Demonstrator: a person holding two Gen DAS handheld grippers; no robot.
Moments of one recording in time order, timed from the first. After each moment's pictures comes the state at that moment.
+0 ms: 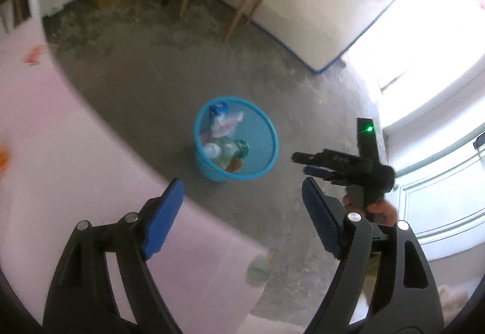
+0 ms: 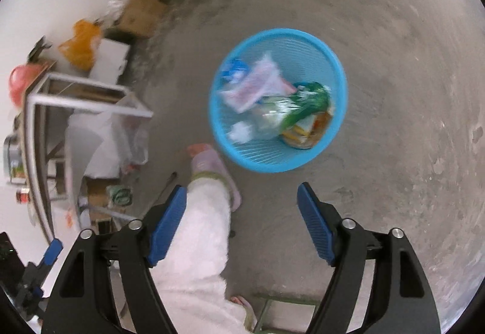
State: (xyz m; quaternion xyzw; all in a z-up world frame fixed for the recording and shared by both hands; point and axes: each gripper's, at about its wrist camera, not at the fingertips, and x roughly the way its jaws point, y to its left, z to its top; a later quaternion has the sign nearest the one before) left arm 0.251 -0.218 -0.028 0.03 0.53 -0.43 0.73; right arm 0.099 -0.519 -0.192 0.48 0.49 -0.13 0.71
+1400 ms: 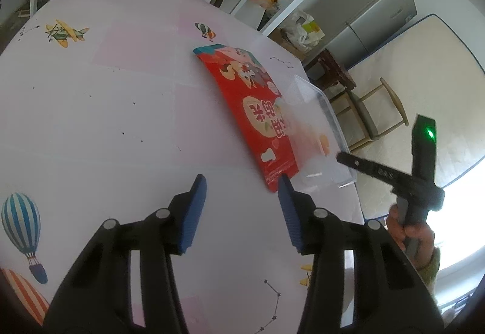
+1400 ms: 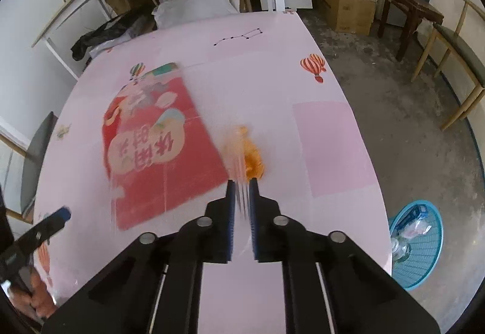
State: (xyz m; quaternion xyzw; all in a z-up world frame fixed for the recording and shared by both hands) left arm 0.247 0.159 -0.064 -0.26 0.45 -0.15 0.84; right arm 0.319 -0.137 -0.037 0.05 0.53 0.10 0.84
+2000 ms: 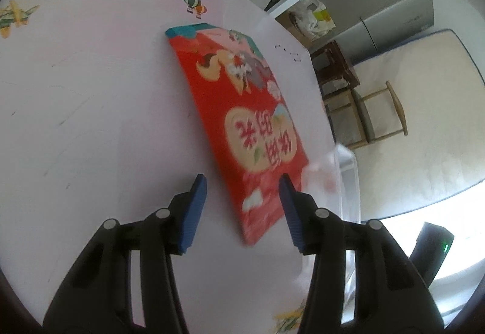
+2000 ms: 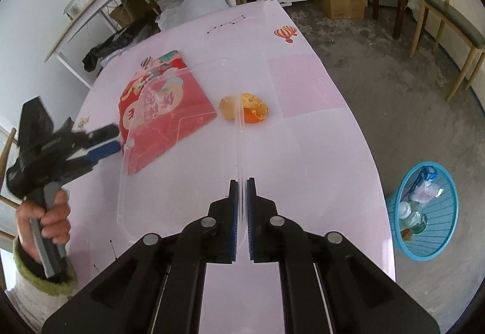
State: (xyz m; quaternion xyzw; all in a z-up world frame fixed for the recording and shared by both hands) left arm 0.325 0.131 -0.090 -0.31 0.50 -0.15 0.79; right arm 0.255 -0.180 -0.041 0.11 0.52 0.11 0.84
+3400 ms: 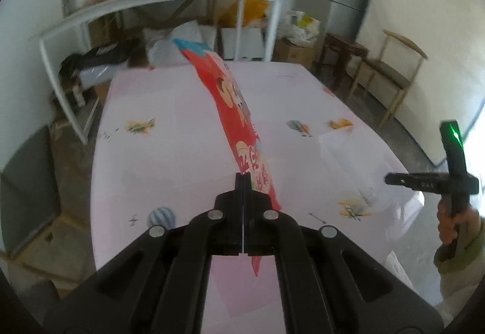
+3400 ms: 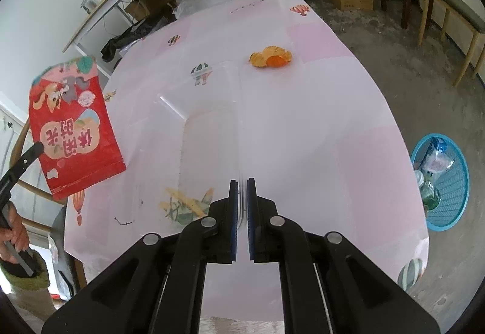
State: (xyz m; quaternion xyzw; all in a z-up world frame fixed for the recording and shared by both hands) left arm 0.152 0.154 0.047 0.00 0.39 -0.10 0.92; right arm 0.185 -0.169 -0.039 0.13 0.52 0.14 0.83
